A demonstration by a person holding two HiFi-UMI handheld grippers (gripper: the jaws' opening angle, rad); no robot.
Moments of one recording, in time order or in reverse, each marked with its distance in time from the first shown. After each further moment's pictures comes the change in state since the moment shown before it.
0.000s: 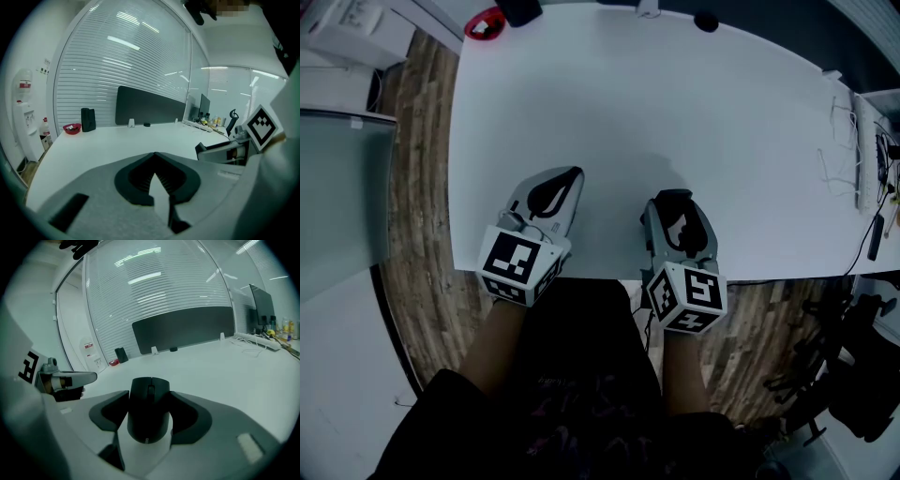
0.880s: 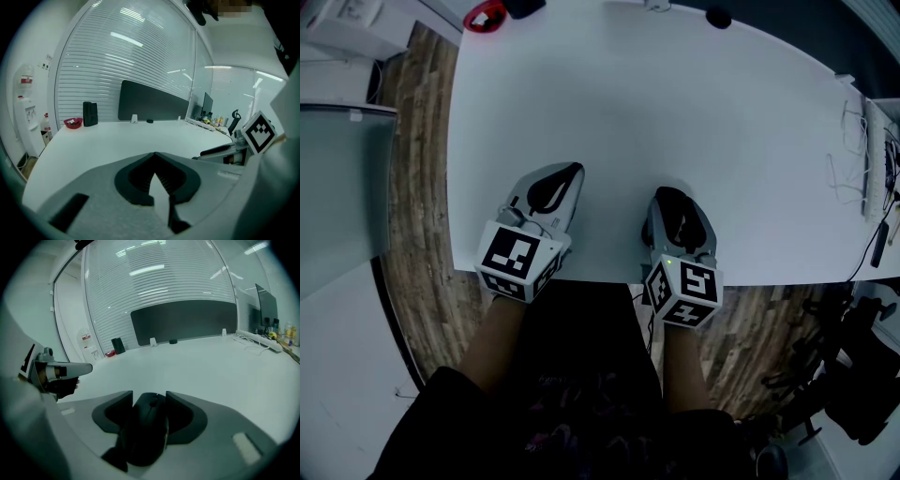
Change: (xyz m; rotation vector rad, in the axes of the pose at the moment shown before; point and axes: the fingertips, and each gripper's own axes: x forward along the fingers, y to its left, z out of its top) left arm 0.014 0.019 -0.011 -0.035 0.030 0.008; right arm 0.029 -0.008 -0.020 -0.034 0.085 -0.040
